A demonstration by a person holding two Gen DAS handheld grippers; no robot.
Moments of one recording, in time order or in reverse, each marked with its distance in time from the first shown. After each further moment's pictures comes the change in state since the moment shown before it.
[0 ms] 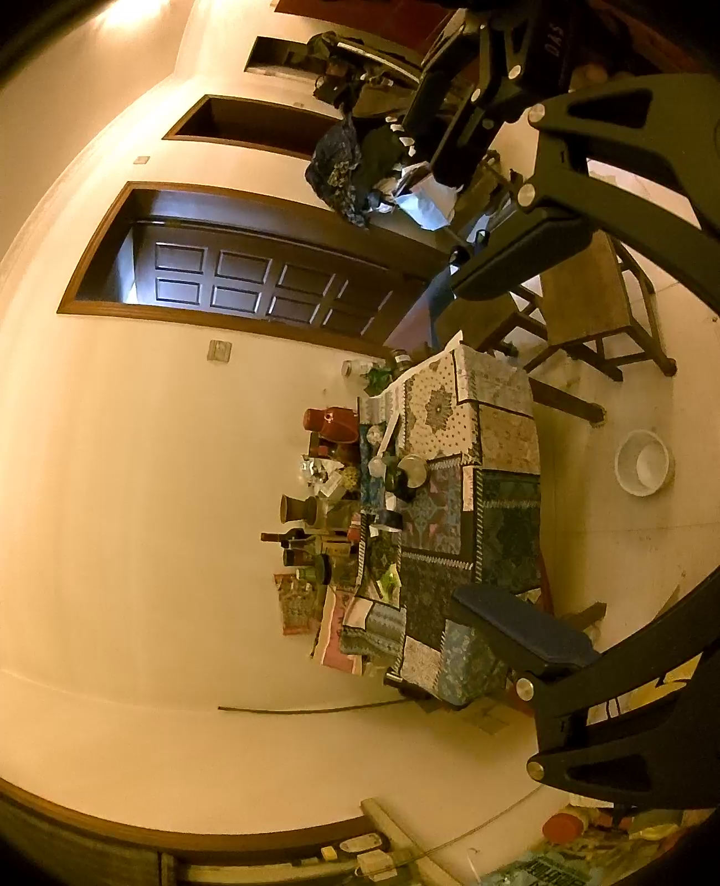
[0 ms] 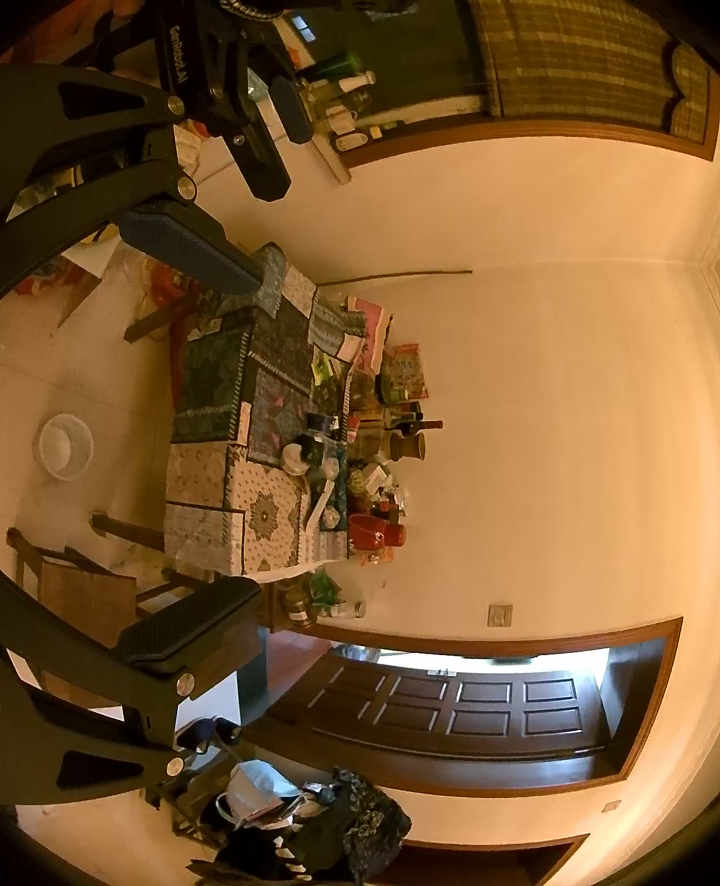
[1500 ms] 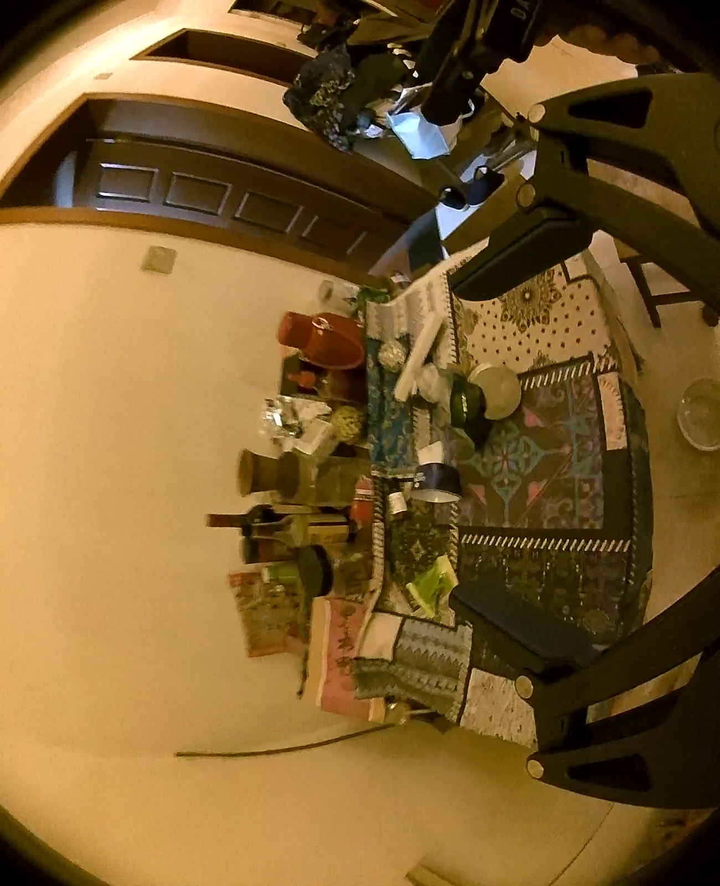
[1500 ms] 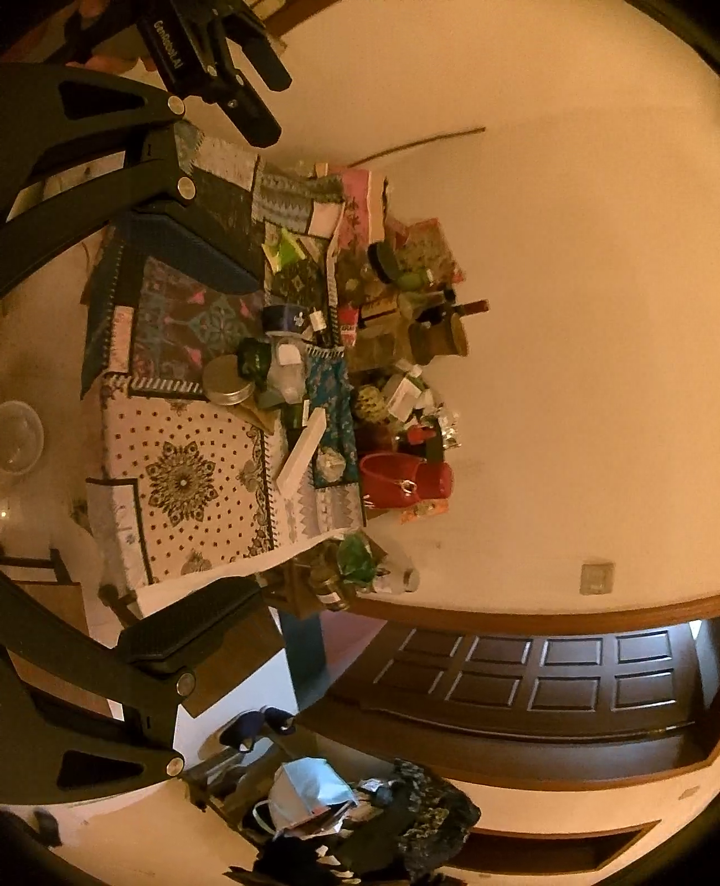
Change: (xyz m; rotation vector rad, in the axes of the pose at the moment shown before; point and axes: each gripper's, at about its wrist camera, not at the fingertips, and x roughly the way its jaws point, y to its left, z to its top) left arm 0.379 0.112 0.120 -0.010 0.205 0.059; right arm 0.313 -0.068 0.092 0.171 0.230 -0.174
